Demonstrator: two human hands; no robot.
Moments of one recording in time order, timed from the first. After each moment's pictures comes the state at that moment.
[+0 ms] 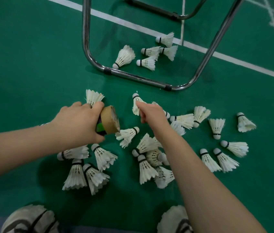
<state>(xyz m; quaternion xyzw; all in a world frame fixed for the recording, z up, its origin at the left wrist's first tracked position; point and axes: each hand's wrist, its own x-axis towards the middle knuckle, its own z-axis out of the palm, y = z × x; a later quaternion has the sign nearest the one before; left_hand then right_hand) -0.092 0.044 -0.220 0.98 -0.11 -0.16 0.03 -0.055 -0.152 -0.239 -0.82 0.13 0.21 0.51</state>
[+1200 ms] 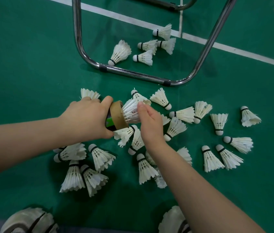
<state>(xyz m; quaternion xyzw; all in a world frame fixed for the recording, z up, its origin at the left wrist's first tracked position) -0.072 0.015 -0.218 0.97 -0.14 -0.18 0.03 -0.087 -0.145 -0.245 -0.77 0.12 0.08 0.62</state>
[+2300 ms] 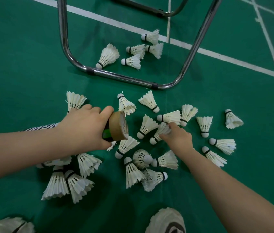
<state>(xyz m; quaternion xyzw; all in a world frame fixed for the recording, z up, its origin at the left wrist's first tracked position) -0.082 -0.014 -0.215 0.97 -0.19 -0.16 0.03 -0.078 -0.288 -0.299 -0.96 0.14 0.21 0.08</state>
